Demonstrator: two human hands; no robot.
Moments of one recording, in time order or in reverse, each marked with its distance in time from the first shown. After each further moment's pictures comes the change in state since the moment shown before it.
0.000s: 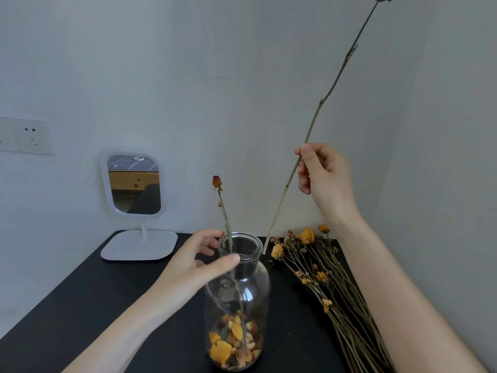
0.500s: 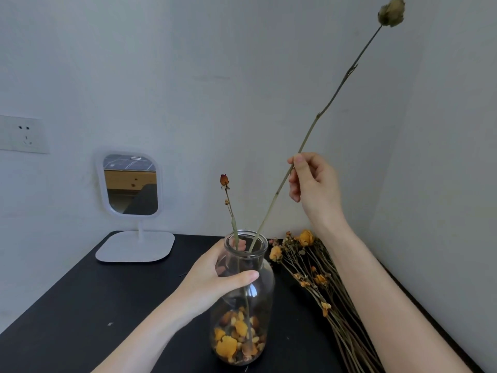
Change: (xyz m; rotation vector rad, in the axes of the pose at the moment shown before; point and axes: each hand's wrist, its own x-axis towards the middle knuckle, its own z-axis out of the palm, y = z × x) left_hand 0.014 -0.012 0.030 -0.079 -0.141 0.032; right_hand 0.000 0.019 0.007 0.013 0.000 0.003
